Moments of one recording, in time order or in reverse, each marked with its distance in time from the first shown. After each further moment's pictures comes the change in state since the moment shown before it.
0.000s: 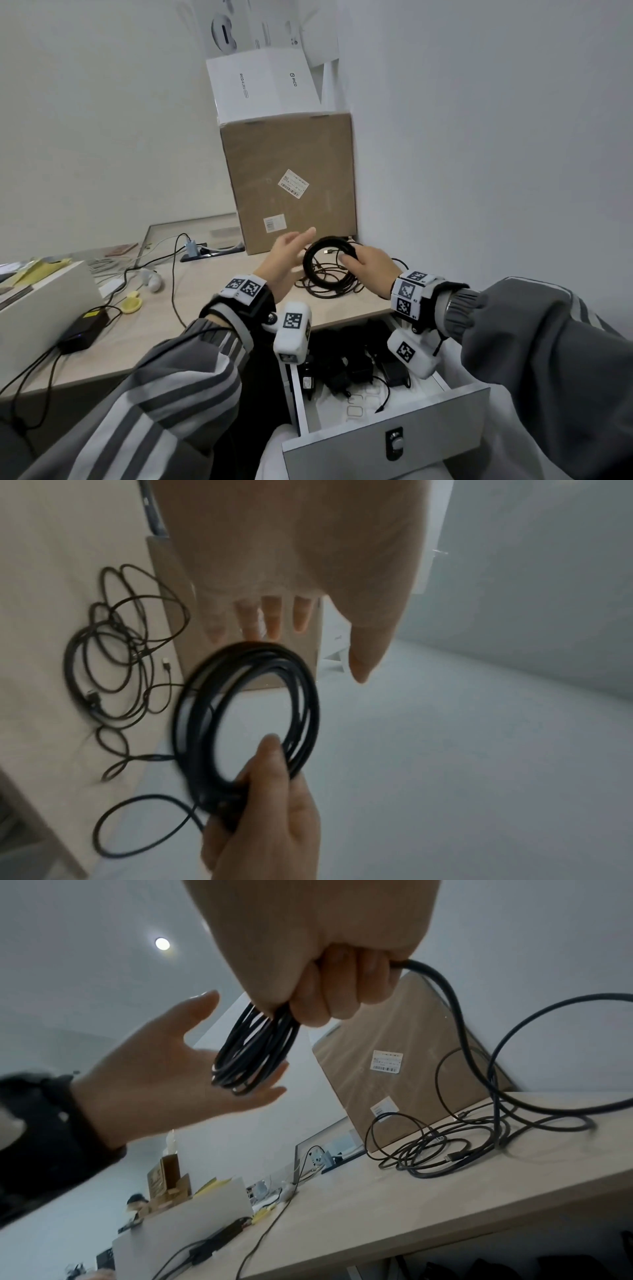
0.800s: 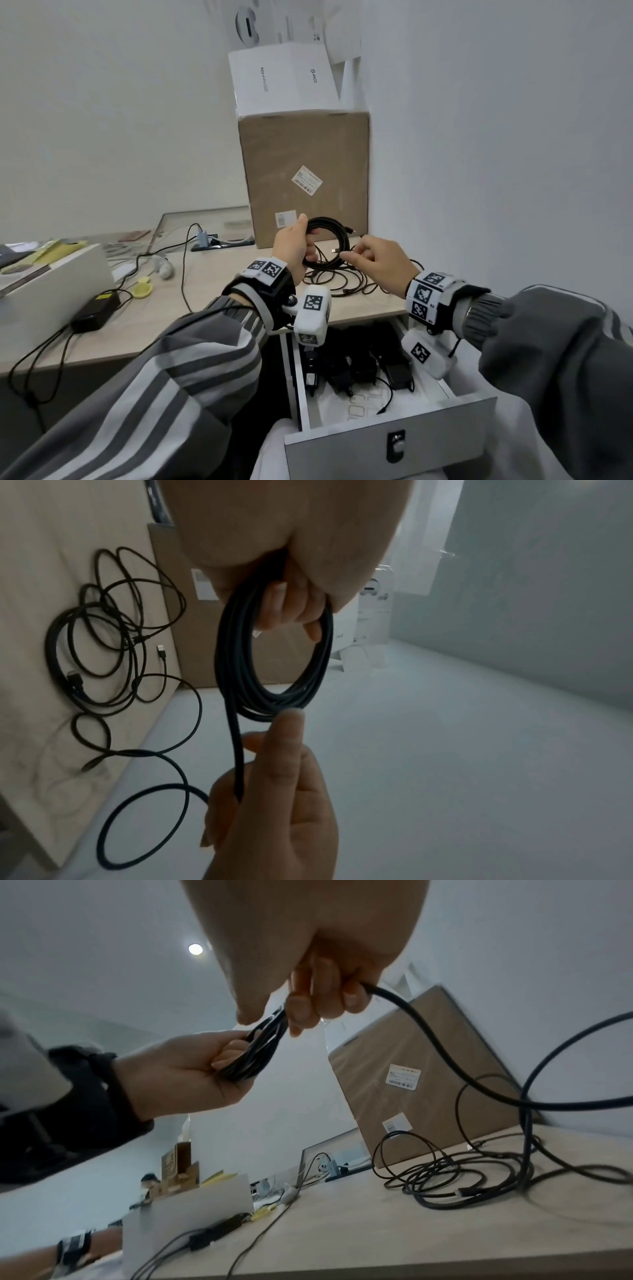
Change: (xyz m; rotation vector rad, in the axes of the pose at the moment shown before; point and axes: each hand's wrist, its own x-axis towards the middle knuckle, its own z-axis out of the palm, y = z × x) left_hand 0.013 0.014 0.011 -0.206 0.254 0.042; right_hand -0.004 -0.007 -0.009 0.141 0.122 -0.155
